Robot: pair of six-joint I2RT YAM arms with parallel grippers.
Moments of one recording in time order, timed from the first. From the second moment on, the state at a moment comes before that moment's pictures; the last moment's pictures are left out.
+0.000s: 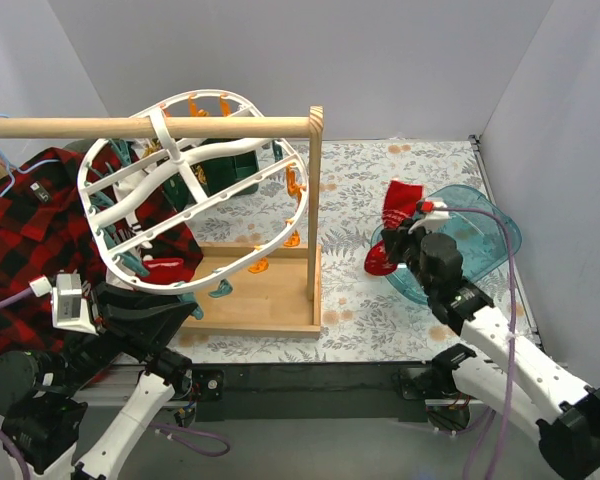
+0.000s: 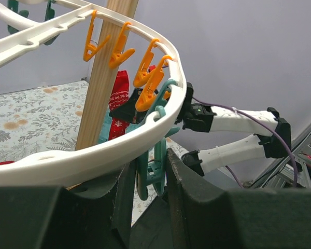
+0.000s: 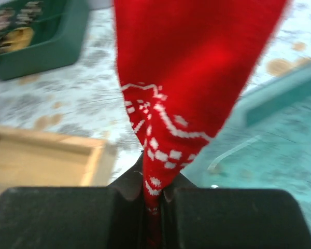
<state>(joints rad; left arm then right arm) -0.43 0.23 1.15 -0.60 0.44 -0.54 0.65 0.76 0.50 0.07 0.25 0.37</state>
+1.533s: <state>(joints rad) -0.43 0.29 1.03 -0.40 0.52 -0.57 1.13 0.96 0.58 0.15 0.08 0.26</state>
